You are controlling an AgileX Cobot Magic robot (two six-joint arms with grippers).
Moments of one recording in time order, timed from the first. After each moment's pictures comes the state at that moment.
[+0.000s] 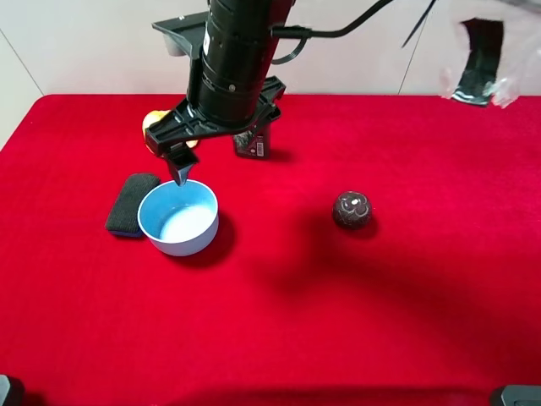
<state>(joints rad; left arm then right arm) -0.01 0.00 -0.49 -0.06 1.06 0.11 0.90 1.98 -1.61 0.14 0.96 0.07</state>
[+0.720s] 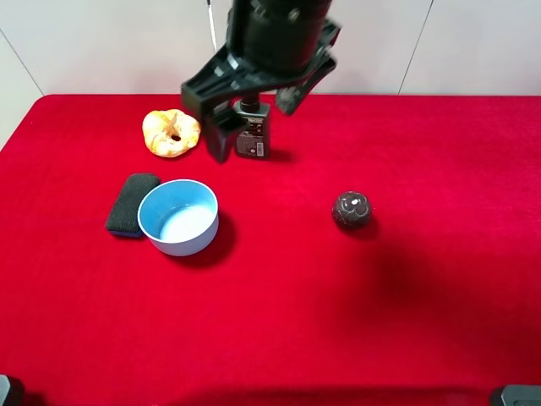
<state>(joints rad) -0.01 0.00 -0.49 -0.06 1.06 0.11 0.90 1.76 -1.61 0.04 1.21 0.05</state>
